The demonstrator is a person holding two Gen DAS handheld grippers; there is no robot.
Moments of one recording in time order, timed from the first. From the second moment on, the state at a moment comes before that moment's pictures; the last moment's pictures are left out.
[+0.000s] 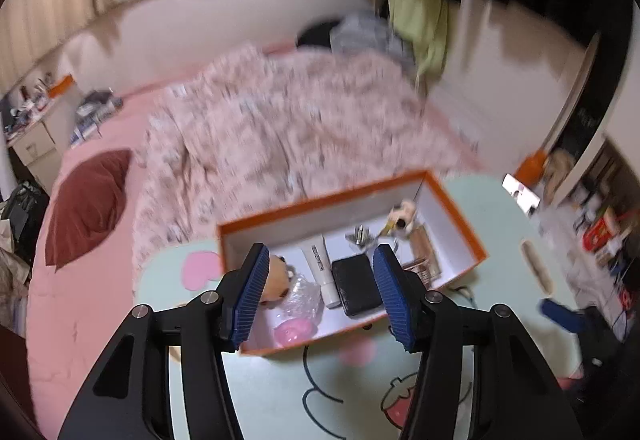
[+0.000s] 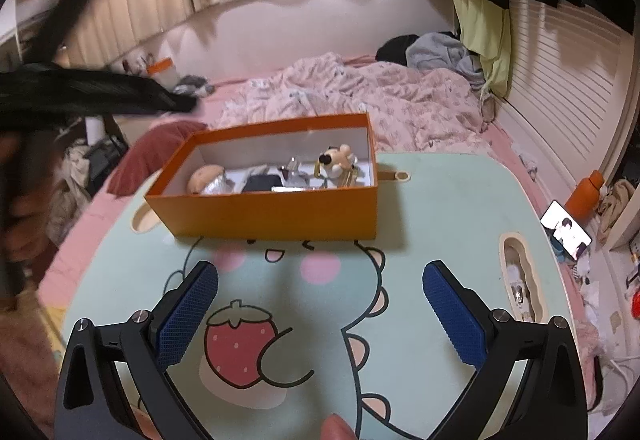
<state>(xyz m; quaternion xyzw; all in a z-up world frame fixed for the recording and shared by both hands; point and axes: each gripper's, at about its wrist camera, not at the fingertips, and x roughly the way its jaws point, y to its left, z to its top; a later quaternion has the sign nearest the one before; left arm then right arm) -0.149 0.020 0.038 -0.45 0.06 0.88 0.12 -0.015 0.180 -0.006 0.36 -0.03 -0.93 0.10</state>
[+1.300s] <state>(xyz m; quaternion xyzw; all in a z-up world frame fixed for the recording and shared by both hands) -0.070 0.010 0.056 -0.44 -0.01 0.87 0.22 -0.023 0.205 -0.013 0.38 -0.09 -0.91 0.15</state>
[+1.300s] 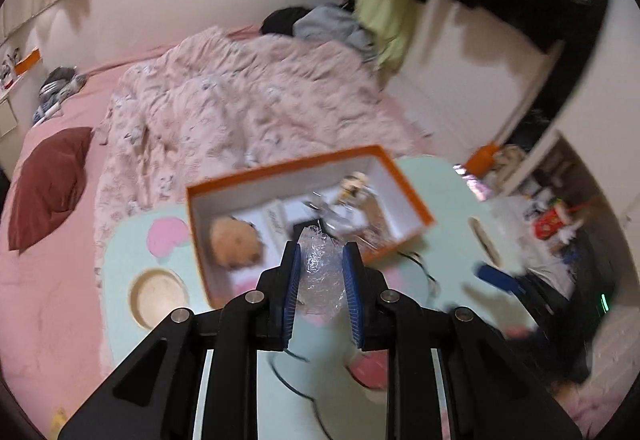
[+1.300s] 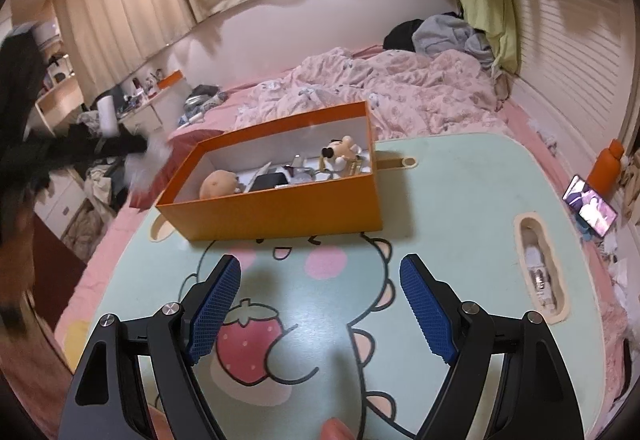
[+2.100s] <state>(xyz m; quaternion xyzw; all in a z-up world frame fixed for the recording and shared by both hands) -0.036 0.000 -0.036 -0.43 -0.05 0.90 0.06 -0.051 0.199 0.013 0.39 -0.12 -0.89 0.22</state>
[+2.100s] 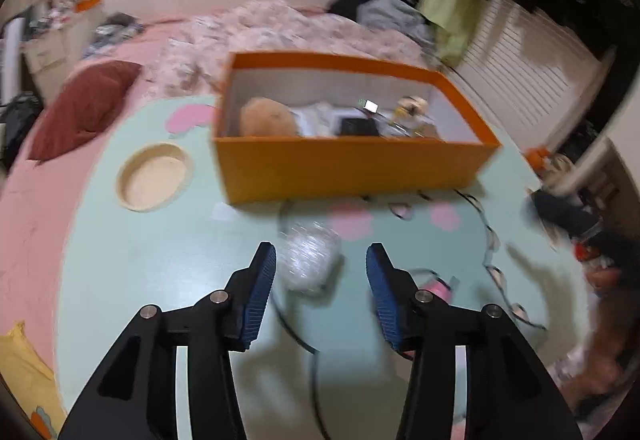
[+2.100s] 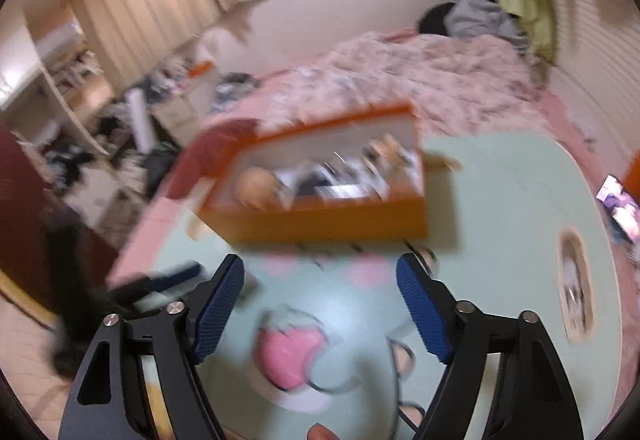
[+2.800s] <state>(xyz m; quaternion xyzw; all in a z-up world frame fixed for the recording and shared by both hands) -0.025 -0.041 -0.064 -0.35 -0.13 0.93 0.06 -0.240 0.120 -0.054 0.60 -0.02 -0.79 0.13</state>
